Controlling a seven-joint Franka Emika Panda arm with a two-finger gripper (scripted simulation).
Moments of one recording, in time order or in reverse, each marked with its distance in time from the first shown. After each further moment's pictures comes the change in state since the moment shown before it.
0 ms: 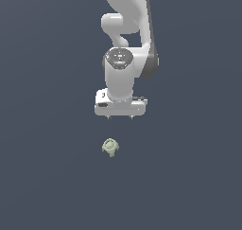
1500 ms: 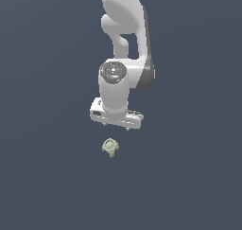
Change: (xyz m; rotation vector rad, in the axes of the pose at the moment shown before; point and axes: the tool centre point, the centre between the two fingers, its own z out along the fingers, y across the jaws) arm 0.036 0.017 0.019 -0.001 0.020 0.220
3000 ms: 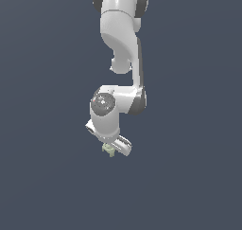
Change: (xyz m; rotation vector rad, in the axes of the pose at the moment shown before) arm 0.060 0.016 0.068 0.014 0.021 0.365
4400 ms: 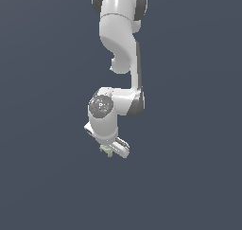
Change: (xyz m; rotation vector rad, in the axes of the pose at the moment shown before) arm 0.009 0.002 0.007 0.006 0.011 0.016
